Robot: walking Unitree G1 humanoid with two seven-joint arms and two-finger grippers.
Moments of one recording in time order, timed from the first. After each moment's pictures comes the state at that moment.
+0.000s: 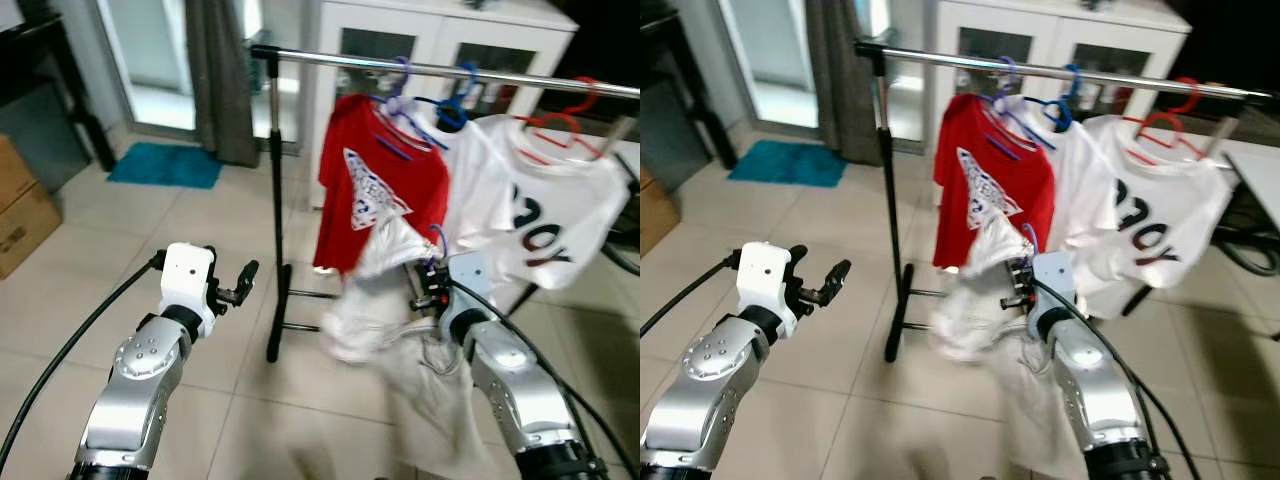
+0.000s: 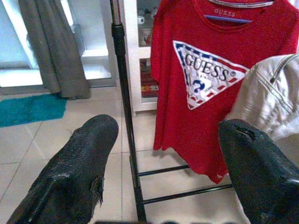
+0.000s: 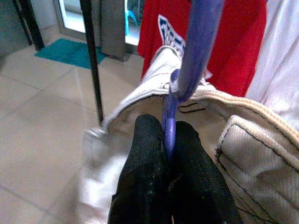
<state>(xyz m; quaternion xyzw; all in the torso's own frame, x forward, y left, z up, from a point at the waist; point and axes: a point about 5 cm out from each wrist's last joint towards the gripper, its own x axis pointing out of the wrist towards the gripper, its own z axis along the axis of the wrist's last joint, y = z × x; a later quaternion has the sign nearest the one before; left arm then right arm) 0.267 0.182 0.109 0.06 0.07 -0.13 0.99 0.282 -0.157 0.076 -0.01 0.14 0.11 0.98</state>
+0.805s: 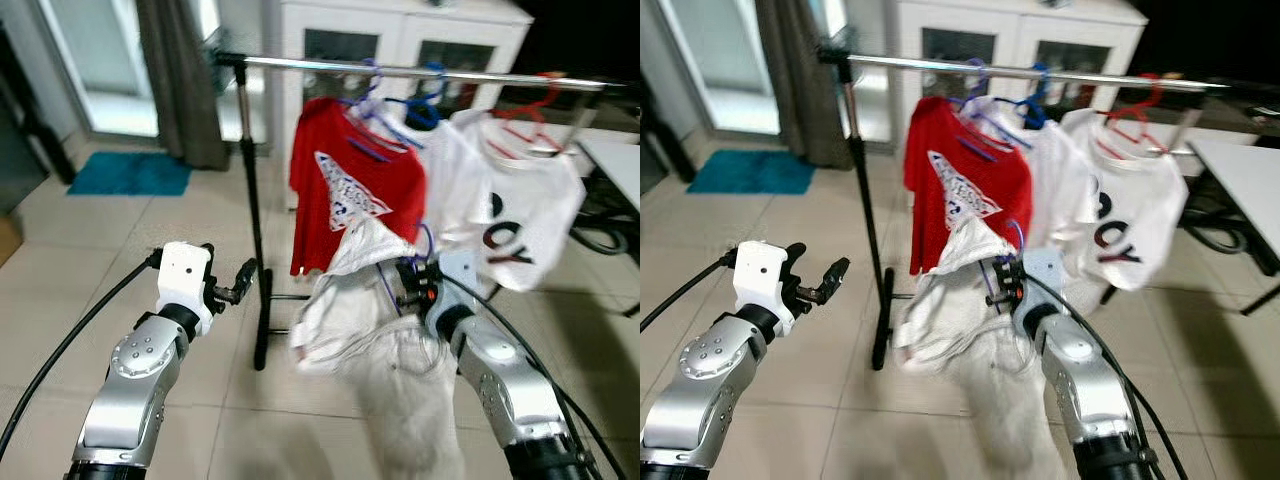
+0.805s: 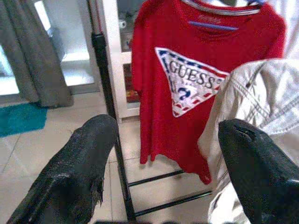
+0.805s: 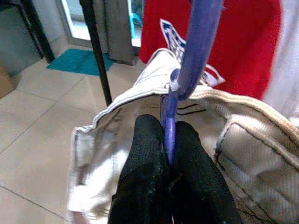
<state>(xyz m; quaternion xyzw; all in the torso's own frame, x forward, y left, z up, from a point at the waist) 0.269 0.183 0.113 0.06 0.06 -0.13 0.99 0.289 -0.144 0.086 0.02 0.13 0.16 0.98</state>
